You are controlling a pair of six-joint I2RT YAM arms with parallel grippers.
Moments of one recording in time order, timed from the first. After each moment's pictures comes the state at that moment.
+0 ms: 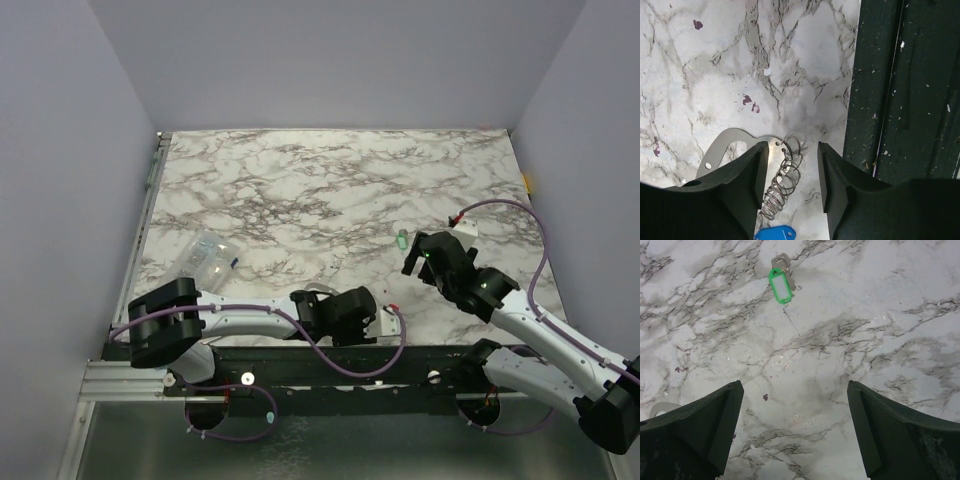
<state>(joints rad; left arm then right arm) -1.31 1.51 0.84 -0.24 -0.04 0.30 0.67 0.90 0.67 -0.60 0.54 0.77</state>
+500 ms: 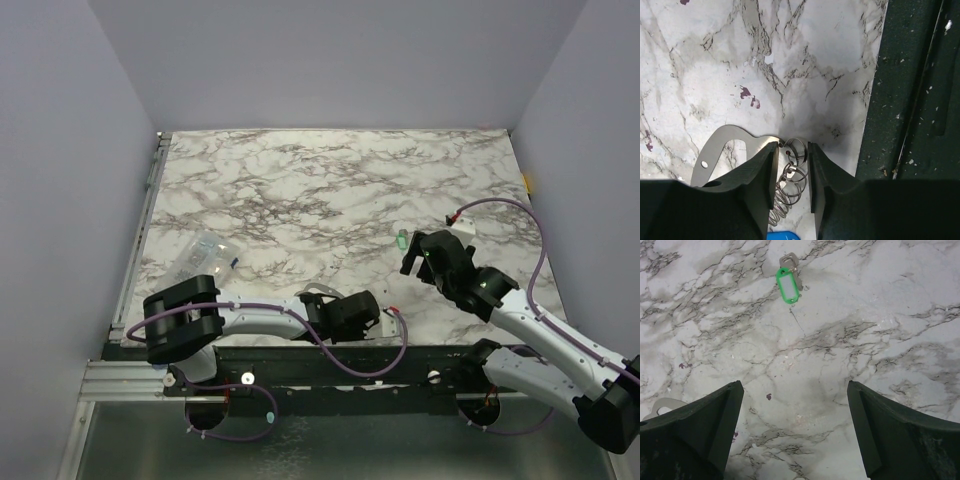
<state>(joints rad) -1.31 1.59 0.84 -0.23 -0.11 0.31 0.66 0.90 0.67 -0.57 0.51 0.74</state>
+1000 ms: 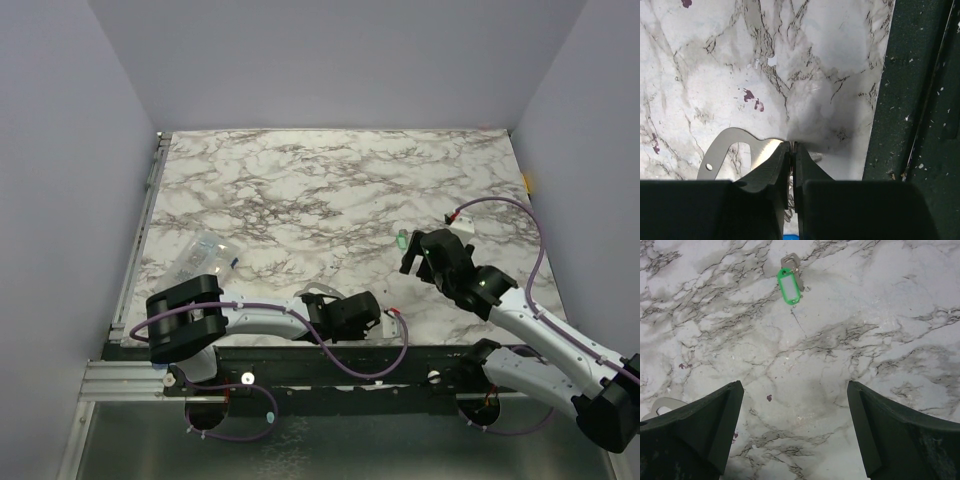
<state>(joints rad) -1.31 1.62 0.84 -0.22 -0.13 0.33 0.65 0.91 0.67 -0.56 0.49 0.72</state>
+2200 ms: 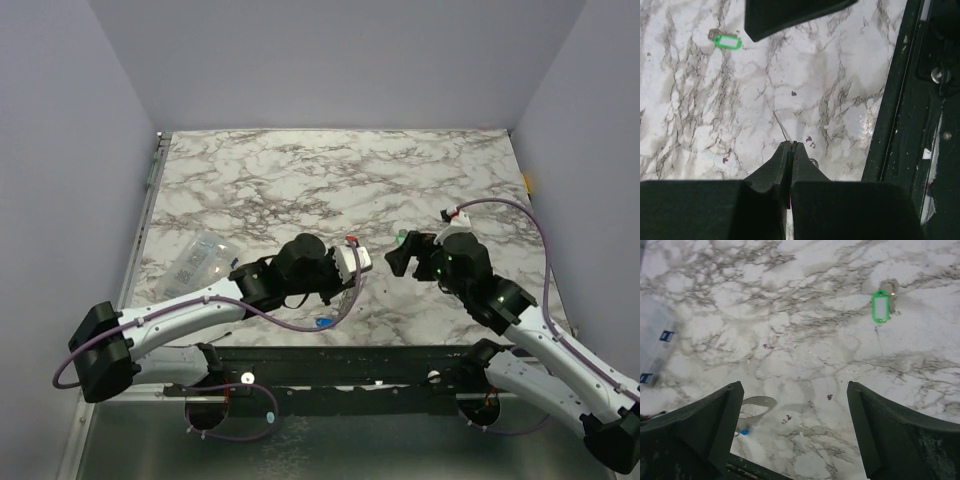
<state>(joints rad) -1.06 1.21 0.83 -0.13 0.17 0.16 0.65 0.79 0.65 -0.39 0.24 0.60</state>
